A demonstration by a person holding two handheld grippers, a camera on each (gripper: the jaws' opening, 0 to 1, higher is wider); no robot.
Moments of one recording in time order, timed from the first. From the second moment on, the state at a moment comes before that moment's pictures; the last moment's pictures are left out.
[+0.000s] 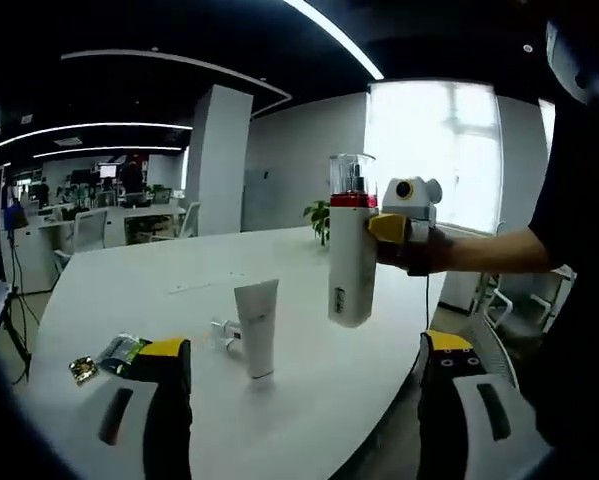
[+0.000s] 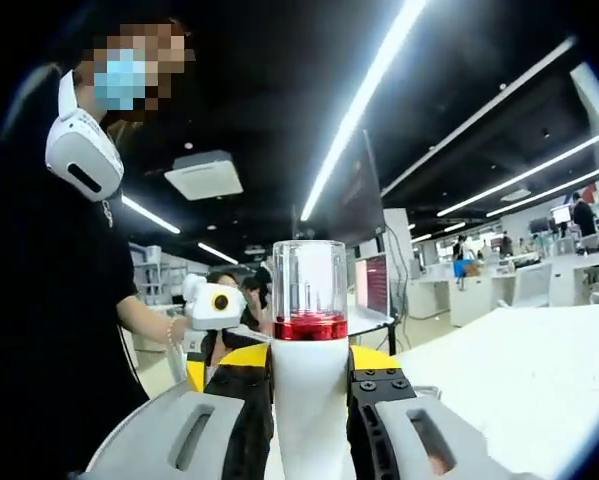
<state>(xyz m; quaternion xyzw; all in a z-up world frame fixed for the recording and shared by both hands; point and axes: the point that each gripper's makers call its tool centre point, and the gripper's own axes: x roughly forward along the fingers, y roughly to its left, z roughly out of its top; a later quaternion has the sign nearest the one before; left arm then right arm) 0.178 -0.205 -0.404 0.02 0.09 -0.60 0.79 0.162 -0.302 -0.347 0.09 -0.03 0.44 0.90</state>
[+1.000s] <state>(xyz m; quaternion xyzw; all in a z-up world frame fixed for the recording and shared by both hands) 0.196 -0.203 -0.430 0.00 0.08 -0.57 0.82 0.212 -0.350 -0.467 0.08 -0.05 0.41 0.91</state>
